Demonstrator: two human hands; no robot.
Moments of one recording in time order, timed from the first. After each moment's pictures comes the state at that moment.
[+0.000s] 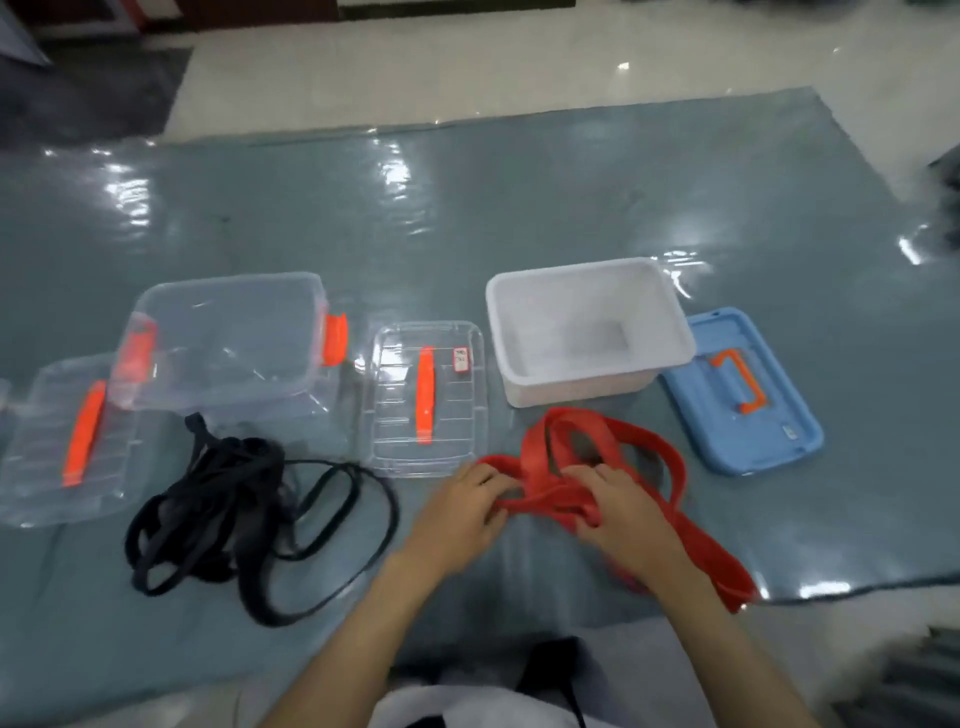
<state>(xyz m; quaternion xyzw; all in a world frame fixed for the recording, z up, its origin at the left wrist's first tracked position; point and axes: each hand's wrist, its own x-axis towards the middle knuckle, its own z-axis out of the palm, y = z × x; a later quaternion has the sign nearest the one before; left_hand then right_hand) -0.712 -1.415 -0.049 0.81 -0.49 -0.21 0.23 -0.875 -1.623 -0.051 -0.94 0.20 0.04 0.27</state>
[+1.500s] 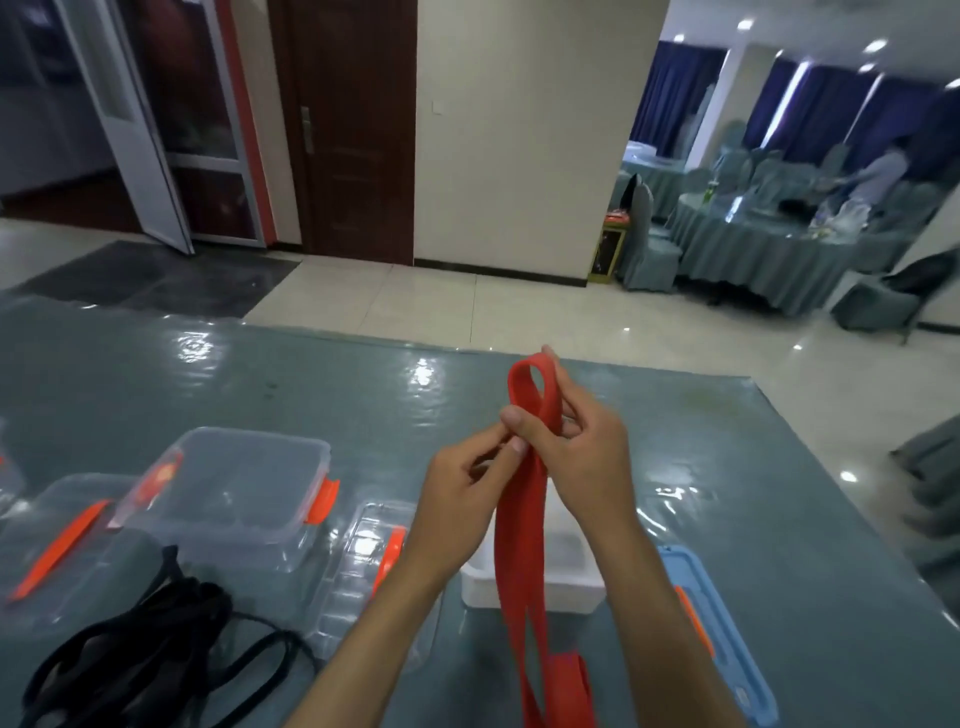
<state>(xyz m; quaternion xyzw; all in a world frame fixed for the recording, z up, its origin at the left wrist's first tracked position) -0.702 -1.522 0.228 0.60 -0.31 -0.06 0.73 -0.742 -1.652 0.255 -0.79 0.10 -0.31 0.53</state>
